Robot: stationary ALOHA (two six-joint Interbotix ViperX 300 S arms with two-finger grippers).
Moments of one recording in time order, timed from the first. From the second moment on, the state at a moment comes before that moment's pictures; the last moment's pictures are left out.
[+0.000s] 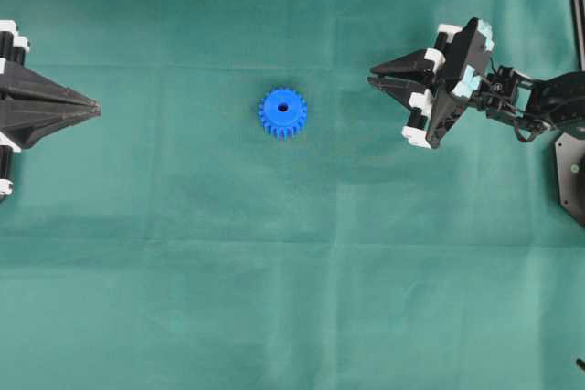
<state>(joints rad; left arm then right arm) 0.01 -0.98 1.21 -0.04 -0.28 -0.01 -0.31 0.11 1.16 0.10 -0.90 0.07</state>
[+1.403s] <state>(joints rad) 0.01 -0.98 1.21 -0.04 -0.28 -0.01 -0.23 -0.10 0.97 0.10 -0.56 0.04</state>
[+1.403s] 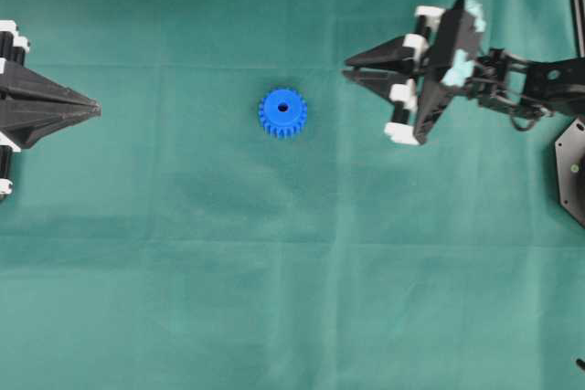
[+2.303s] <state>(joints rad) 0.01 -0.98 1.21 -0.04 -0.28 -0.01 -0.16 0.07 0.73 0.10 -0.49 0.03</state>
